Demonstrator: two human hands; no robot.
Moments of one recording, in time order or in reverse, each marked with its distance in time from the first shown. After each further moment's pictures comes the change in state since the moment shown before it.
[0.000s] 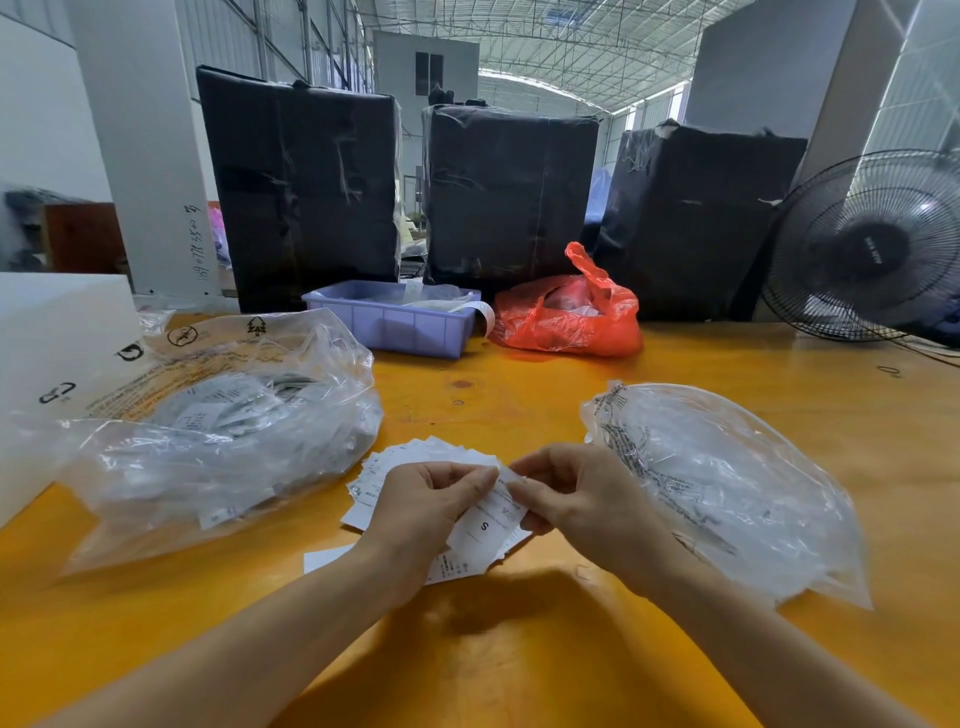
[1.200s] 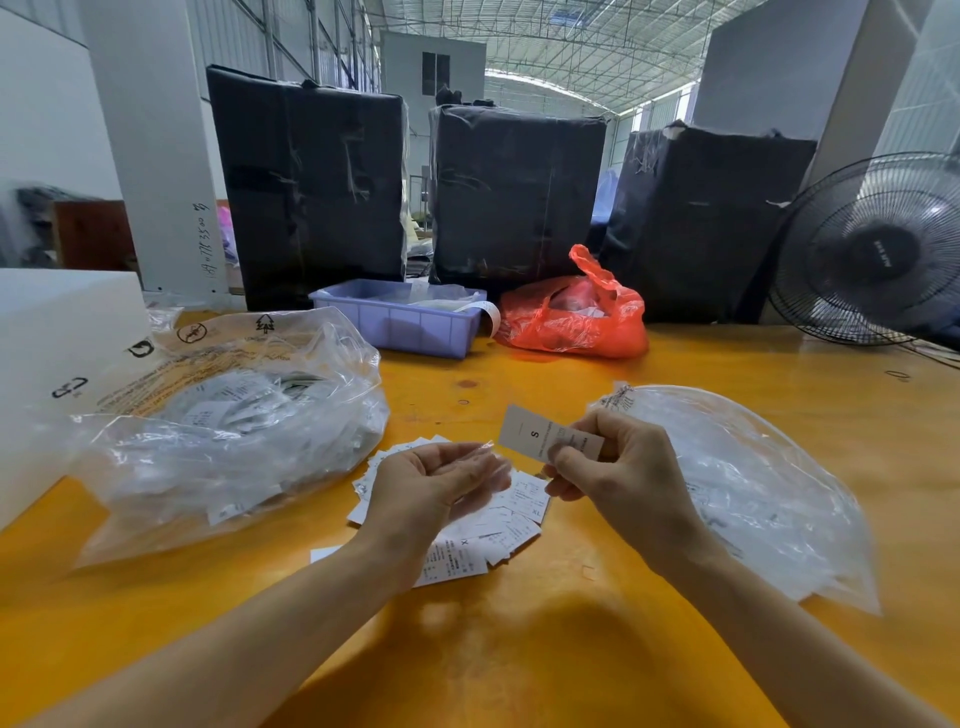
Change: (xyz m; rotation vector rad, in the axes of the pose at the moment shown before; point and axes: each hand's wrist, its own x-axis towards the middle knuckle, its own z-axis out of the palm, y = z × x) left_hand 0.003 0.006 -0.004 -0.214 -0.045 0.061; right_hand 0.003 -0.005 -0.014 0.034 0.228 -0.087
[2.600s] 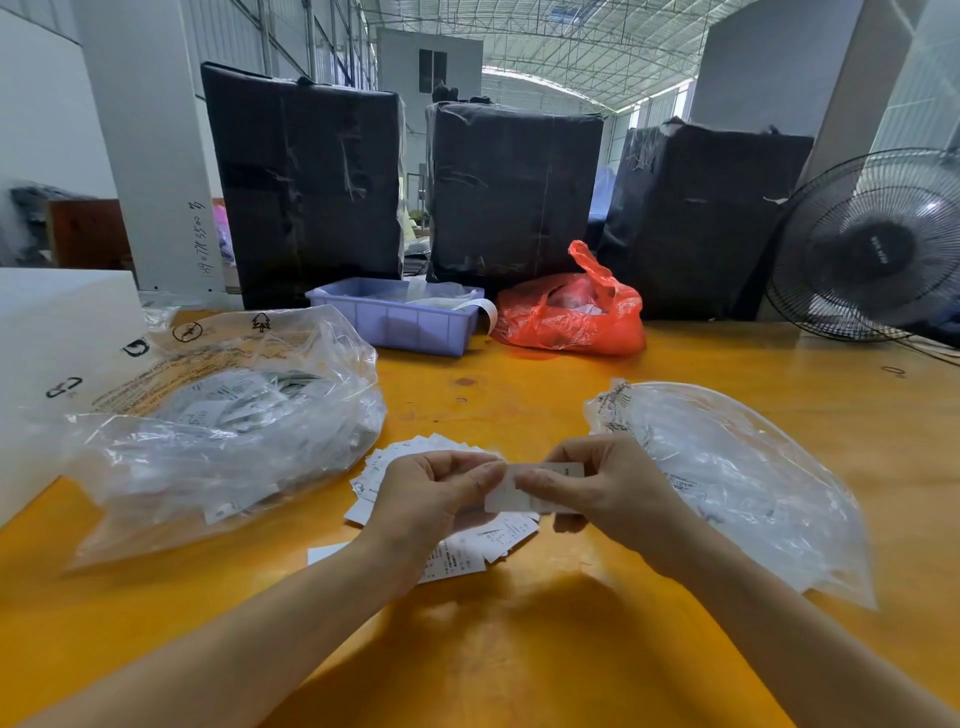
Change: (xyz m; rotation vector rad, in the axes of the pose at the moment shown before) left_hand -0.002 -0.002 0.002 0.124 0.010 -0.036; right_hand 0.002 0.005 -0.005 0.029 -0.292 0.127
